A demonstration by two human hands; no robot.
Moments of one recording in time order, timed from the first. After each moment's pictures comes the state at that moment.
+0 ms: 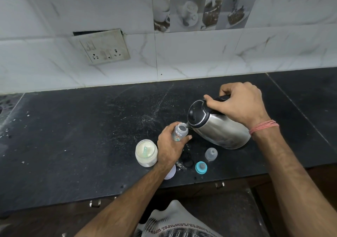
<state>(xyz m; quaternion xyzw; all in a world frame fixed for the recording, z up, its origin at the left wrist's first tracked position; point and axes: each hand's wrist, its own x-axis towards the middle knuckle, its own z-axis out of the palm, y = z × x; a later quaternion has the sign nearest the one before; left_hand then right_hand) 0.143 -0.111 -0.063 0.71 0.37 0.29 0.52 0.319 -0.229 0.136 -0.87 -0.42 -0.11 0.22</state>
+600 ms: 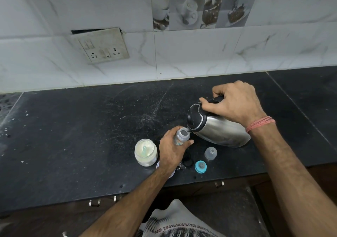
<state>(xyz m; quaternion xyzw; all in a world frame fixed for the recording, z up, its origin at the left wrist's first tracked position) 0.141 -0.124 -0.072 0.72 0.36 0.27 0.52 0.322 -0.220 0.132 -0.85 -0.49 -0.15 0.14</state>
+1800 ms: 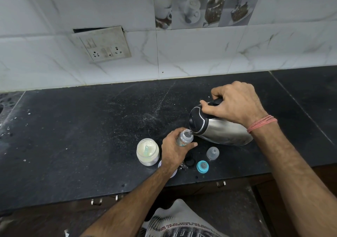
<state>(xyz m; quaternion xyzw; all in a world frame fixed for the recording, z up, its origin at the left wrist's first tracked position) 0.144 -0.117 -0.095 0.72 0.36 0.25 0.54 0.321 -0.214 0.129 -0.83 -0.53 -0.16 0.10</state>
